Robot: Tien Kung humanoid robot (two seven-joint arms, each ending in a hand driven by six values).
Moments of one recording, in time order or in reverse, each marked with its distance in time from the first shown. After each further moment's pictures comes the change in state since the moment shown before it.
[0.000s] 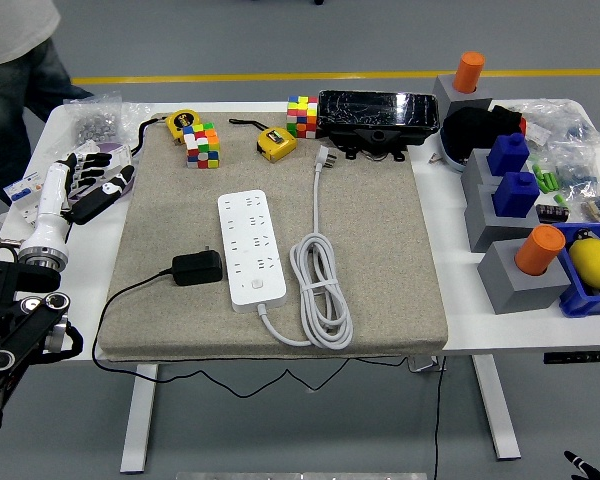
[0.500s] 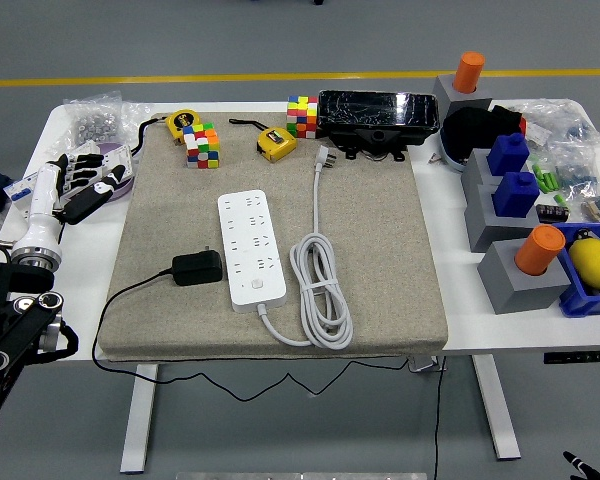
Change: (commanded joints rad) left arm 0.011 -0.002 -0.036 -0.007 0.008 -0.014 0.014; right arm -0.001 0.002 0.006 0.001 -0.002 0.001 -0.001
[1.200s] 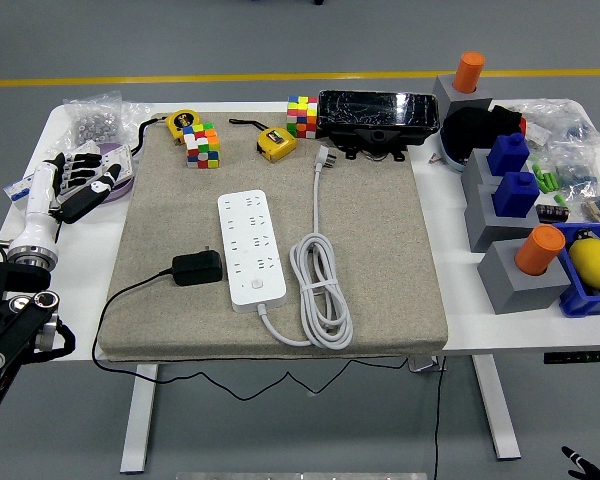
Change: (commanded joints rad) left arm 0.009 0.003 -0.022 -0.011 0.005 -0.013 0.004; right arm 0.007 0.001 0.003 0.002 -0.001 -0.001 0.001
